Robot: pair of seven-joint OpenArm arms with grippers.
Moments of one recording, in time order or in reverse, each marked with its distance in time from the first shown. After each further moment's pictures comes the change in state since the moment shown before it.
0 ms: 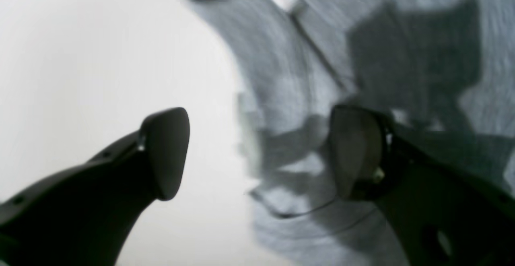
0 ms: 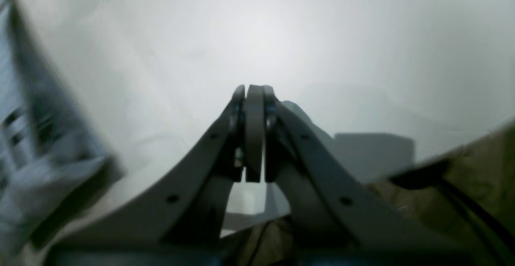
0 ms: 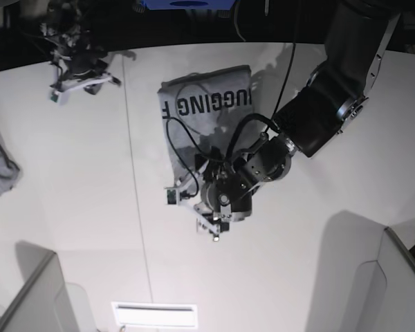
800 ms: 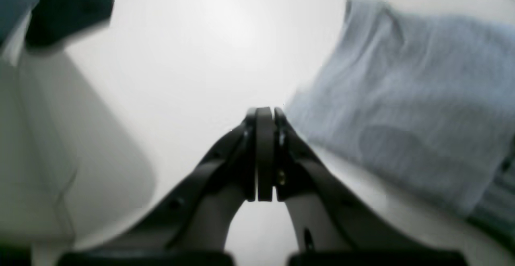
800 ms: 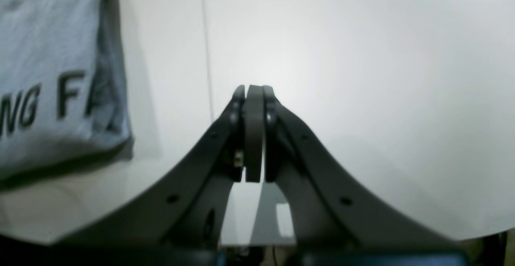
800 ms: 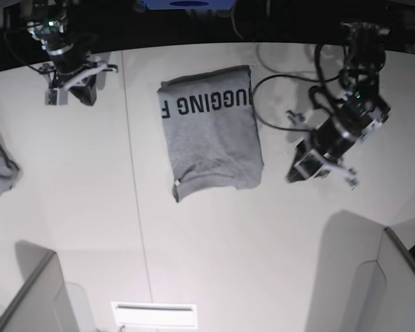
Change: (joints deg) left arm 47.5 -13.1 -56.4 38.8 2.2 0.2 -29.5; right arm -5.5 8.3 1.0 0.0 -0.5 19.7 16.2
